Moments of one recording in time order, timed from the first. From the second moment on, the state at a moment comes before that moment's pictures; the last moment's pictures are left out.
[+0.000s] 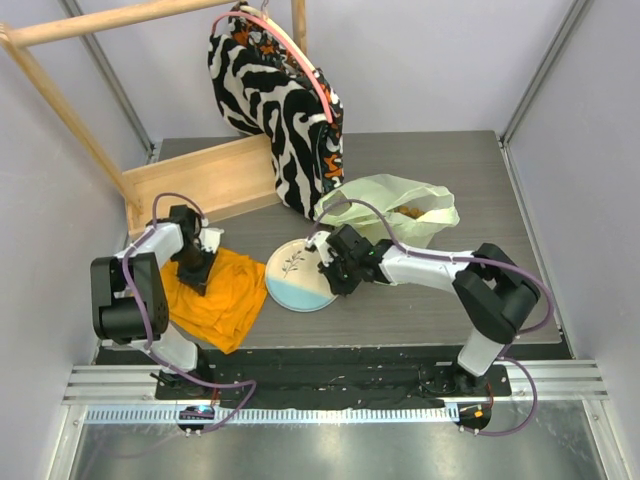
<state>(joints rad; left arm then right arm) 0.10 1.60 0.92 -0.83 0.10 0.40 0.83 1.71 0.99 -0.31 -0.16 -0.04</state>
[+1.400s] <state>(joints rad) -0.59 1.56 1.89 -0.95 0.36 0.38 0.27 0.97 1.42 -0.86 0.20 0.07</state>
